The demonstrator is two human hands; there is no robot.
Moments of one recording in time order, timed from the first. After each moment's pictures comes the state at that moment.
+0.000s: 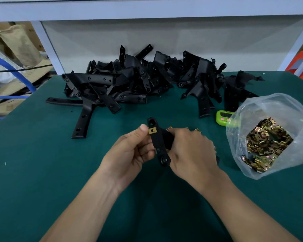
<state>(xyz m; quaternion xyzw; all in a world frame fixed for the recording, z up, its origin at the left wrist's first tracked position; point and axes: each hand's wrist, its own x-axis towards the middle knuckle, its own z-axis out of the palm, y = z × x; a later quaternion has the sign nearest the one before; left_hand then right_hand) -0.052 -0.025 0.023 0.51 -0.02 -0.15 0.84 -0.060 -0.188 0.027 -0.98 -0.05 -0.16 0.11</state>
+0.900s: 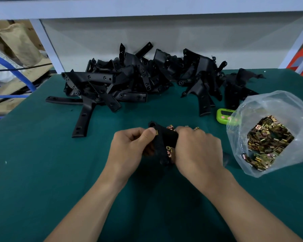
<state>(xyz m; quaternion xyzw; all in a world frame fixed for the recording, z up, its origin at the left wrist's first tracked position) -0.047 -0.027 0.013 0.72 -0.06 0.04 0.69 -0.064 -0.191 0.033 -0.99 0.00 -0.15 0.07</state>
